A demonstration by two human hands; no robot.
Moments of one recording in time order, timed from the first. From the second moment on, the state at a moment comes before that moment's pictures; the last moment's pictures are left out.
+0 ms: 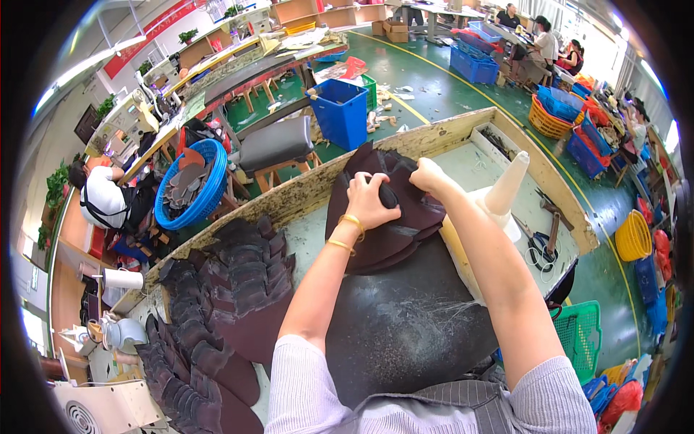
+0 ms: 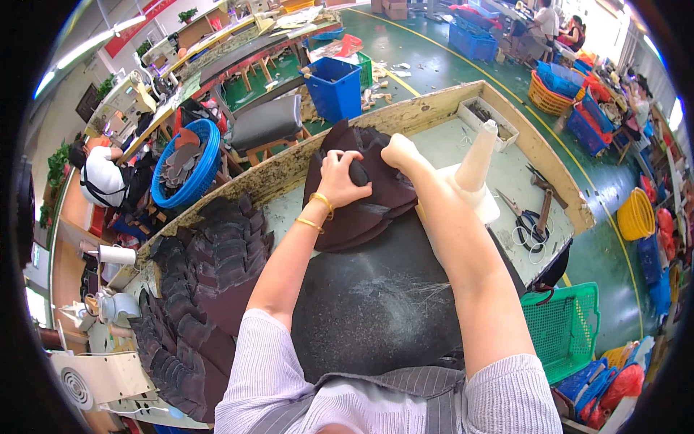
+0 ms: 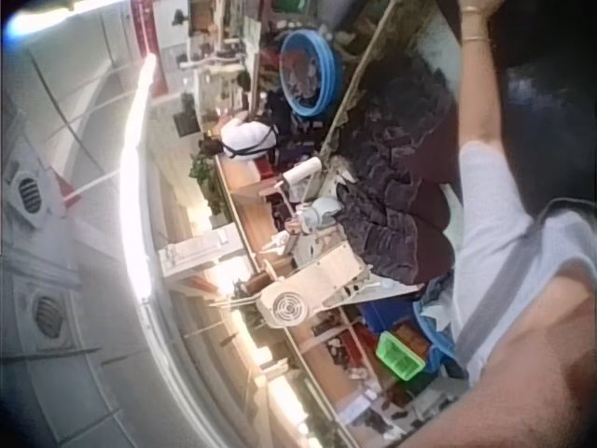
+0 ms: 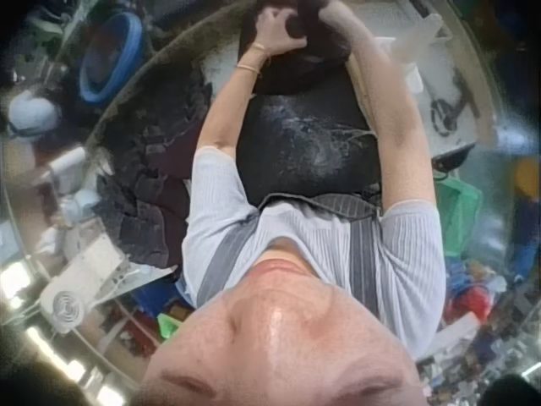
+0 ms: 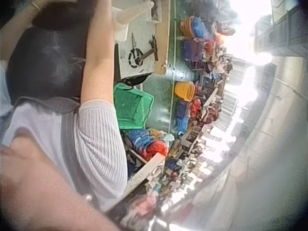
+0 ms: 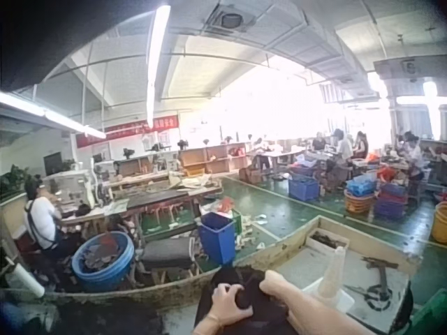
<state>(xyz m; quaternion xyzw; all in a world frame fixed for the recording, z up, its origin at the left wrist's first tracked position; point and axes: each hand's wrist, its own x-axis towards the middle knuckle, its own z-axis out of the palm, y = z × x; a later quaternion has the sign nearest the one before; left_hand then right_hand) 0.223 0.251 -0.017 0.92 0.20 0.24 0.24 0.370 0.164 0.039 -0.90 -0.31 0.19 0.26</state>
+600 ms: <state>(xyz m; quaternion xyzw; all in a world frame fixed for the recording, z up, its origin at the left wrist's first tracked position) 0.163 0.275 -0.003 0.81 0.10 0.52 0.24 0.362 0.172 0.037 -0.85 -0.37 0.31 0.20</state>
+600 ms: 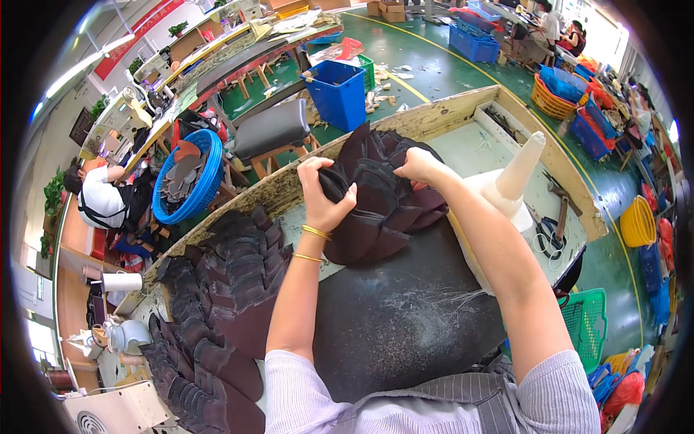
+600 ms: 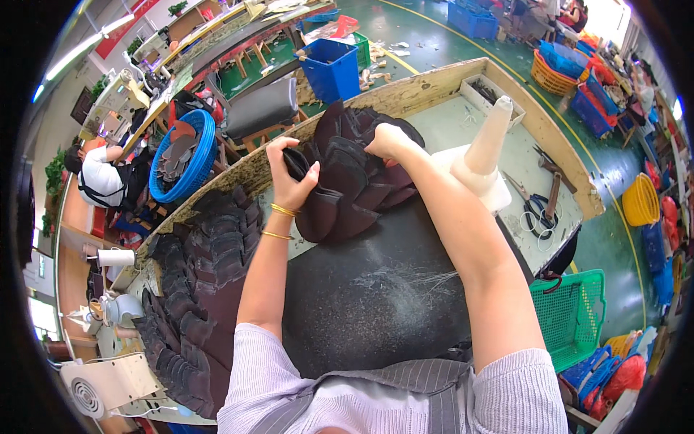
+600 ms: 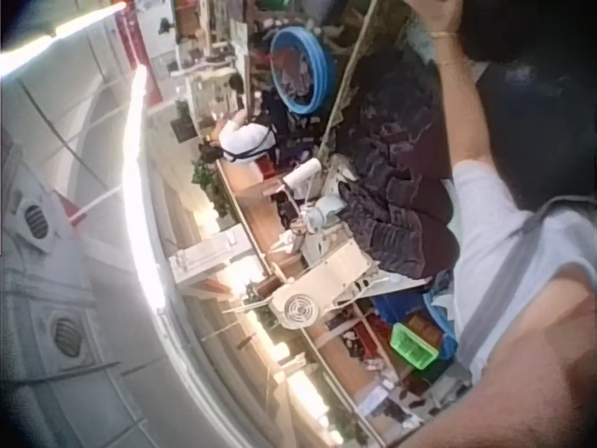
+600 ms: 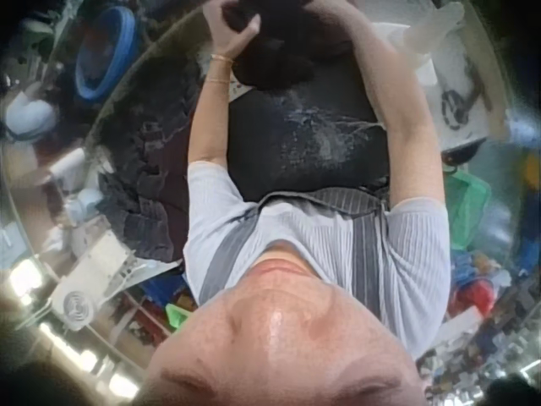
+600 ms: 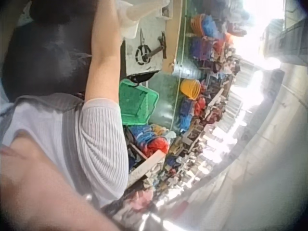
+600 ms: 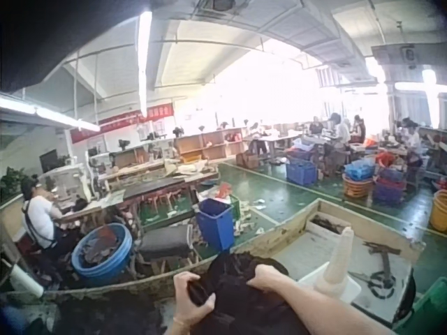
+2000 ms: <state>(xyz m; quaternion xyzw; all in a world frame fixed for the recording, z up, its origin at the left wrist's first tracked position) 0.204 0.256 -0.030 0.92 0.14 0.31 0.21 0.385 0.176 0.018 -0.91 -0.39 0.15 0.07</state>
